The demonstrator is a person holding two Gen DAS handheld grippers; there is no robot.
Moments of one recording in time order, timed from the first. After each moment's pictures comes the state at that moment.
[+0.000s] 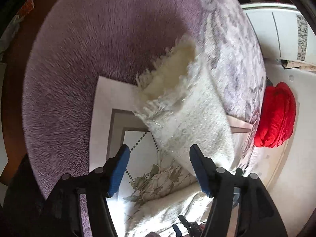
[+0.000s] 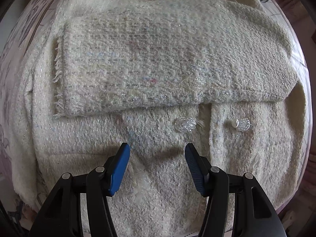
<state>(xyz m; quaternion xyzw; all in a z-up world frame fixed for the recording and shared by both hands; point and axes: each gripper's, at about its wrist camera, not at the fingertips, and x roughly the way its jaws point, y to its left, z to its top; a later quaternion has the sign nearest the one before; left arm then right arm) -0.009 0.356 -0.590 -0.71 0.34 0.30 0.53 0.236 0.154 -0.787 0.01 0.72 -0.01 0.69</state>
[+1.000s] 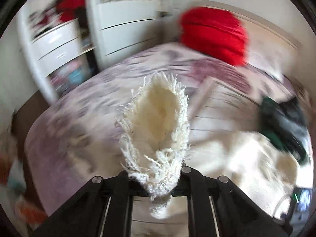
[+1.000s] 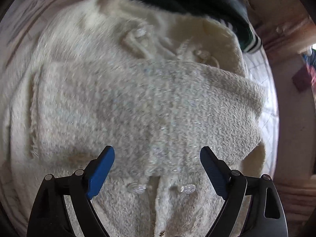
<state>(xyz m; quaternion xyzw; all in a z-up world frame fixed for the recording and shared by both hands) 0.254 0.238 -0.395 -0.11 0.40 0.23 0.88 0.312 0.084 -0.761 -0.12 0.65 -0.05 0.75</state>
